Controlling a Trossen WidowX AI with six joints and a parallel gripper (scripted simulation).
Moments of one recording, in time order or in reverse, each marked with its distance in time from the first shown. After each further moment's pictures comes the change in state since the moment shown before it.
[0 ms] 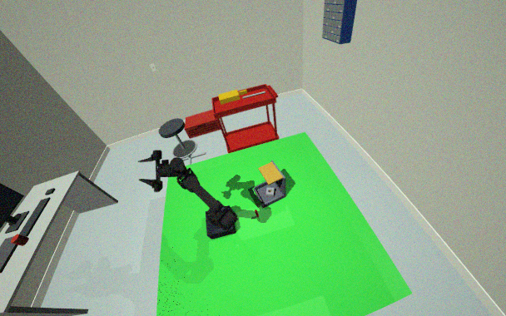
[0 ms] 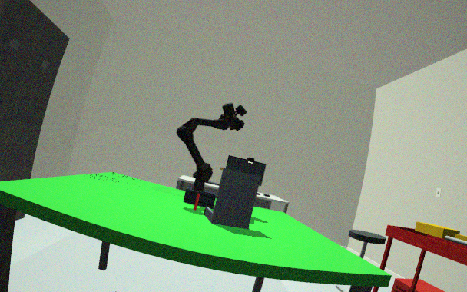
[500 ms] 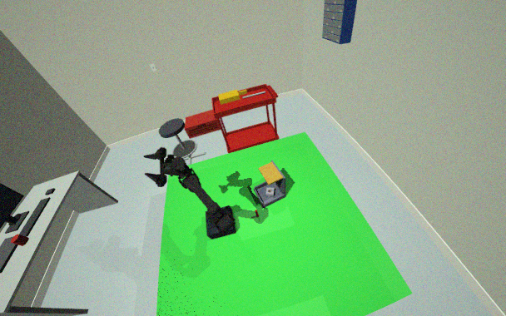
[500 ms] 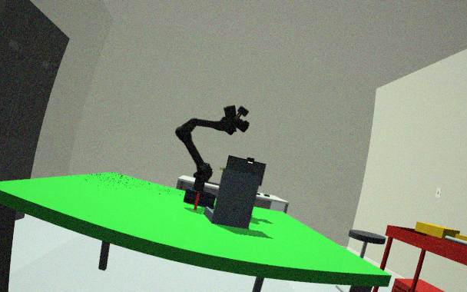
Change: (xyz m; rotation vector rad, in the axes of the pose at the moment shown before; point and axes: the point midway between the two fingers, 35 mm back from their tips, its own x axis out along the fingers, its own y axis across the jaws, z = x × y) arm -0.013 0.015 0.036 -0.285 -0.164 0.082
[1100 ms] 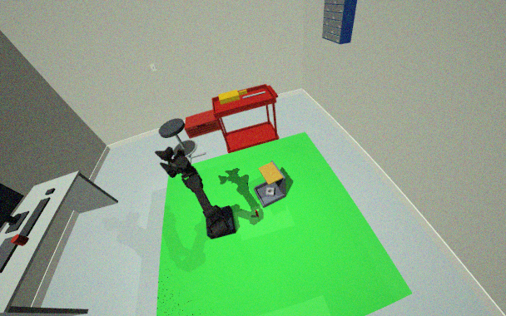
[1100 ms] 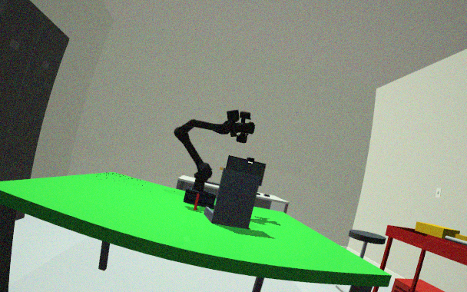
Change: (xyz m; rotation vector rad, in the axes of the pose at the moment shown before) arm -0.029 0.006 0.074 -0.502 -0.340 0.021
